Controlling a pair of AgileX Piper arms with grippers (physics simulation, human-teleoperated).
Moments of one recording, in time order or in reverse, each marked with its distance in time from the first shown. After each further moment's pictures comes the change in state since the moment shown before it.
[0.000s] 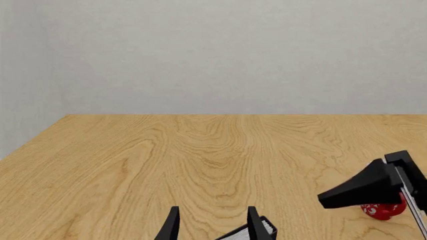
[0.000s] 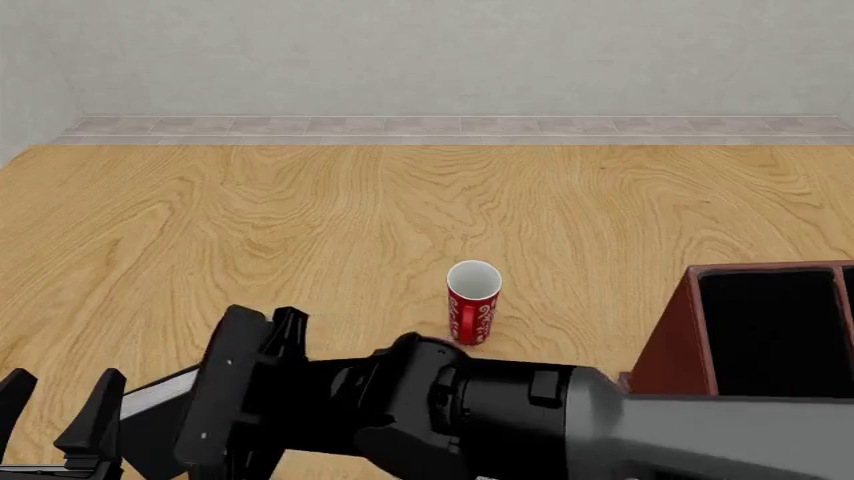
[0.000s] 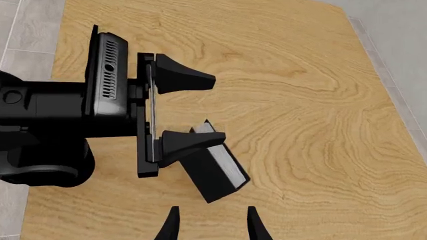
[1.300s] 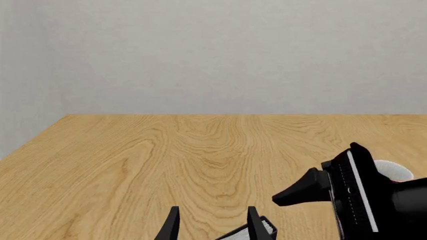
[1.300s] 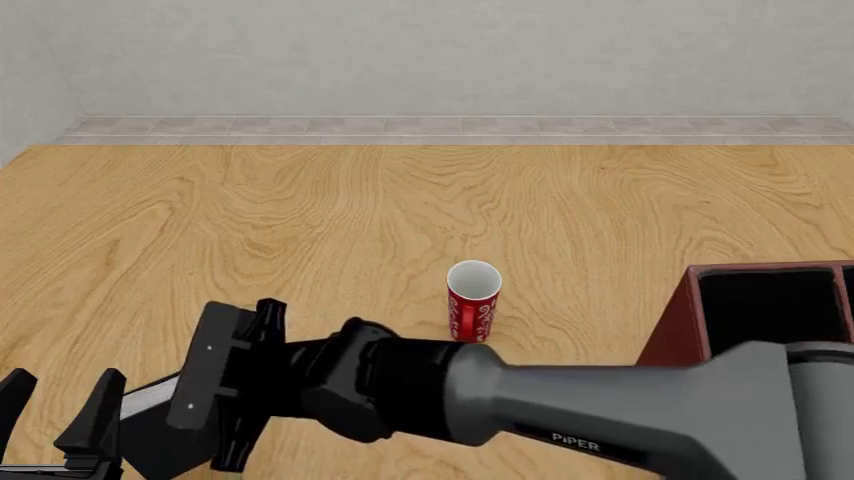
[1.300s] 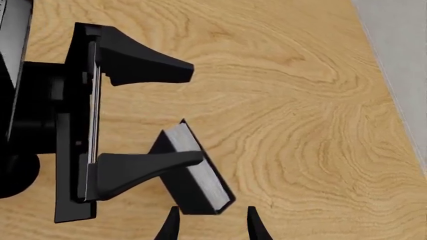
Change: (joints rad) left arm 0.000 0.000 0.000 0.000 0.000; right arm -0.066 0.229 -0.173 0.009 -0.099
